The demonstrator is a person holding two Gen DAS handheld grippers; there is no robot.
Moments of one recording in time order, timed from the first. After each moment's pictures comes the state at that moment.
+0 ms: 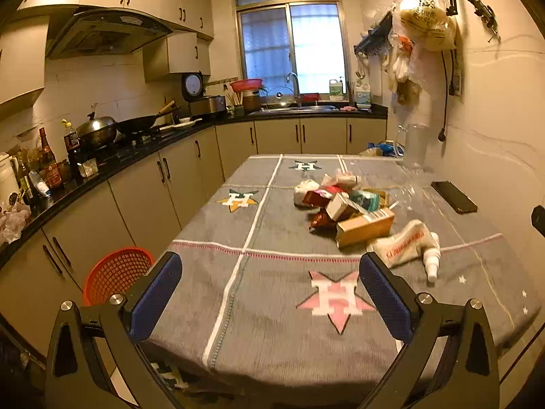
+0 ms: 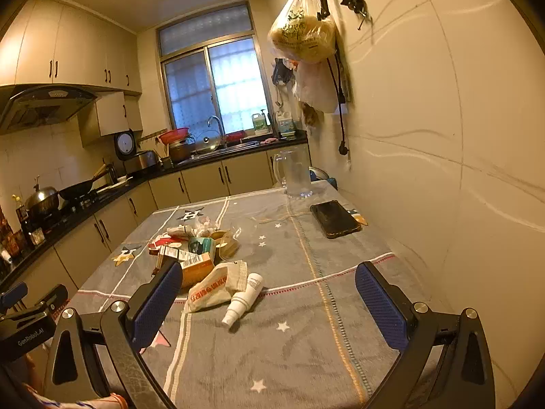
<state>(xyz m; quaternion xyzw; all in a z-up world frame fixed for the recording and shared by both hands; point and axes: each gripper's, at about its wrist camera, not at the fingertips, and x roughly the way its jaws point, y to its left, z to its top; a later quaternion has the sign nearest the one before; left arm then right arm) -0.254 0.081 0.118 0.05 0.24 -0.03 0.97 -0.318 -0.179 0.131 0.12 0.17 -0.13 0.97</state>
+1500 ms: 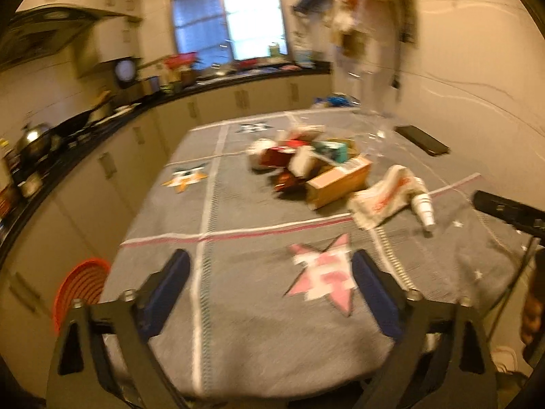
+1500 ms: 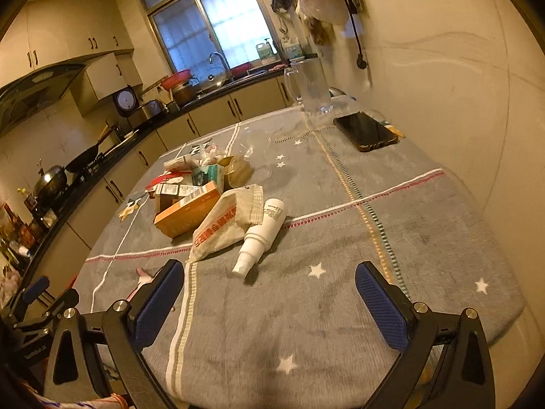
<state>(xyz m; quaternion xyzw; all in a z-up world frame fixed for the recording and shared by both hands) -0.191 0.076 0.084 0.12 0.31 -0.16 0.93 -0.242 -0.193 0.057 0.20 0.31 -0.07 0.93</state>
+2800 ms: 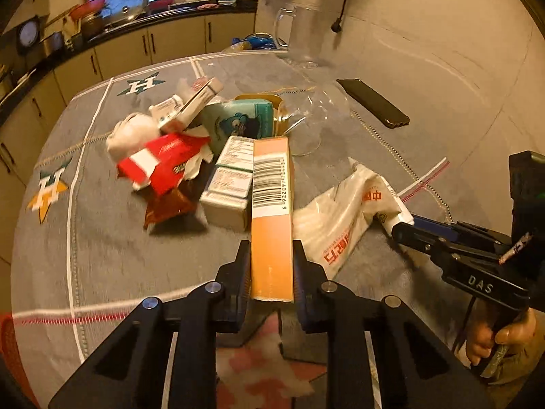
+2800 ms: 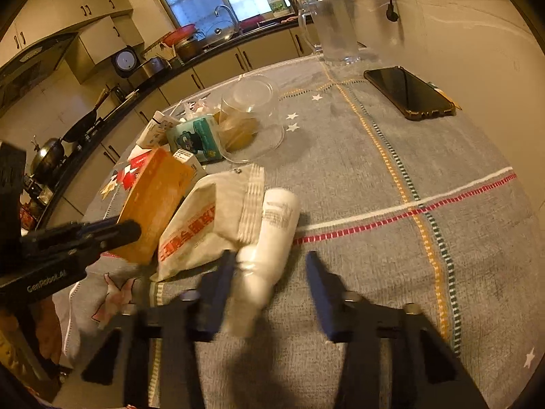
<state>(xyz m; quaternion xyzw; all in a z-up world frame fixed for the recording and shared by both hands) -0.073 -0.014 0.047 0.10 0.44 -0.32 0.83 -0.147 -0.208 0.015 0.20 0.40 -0.02 0.89</state>
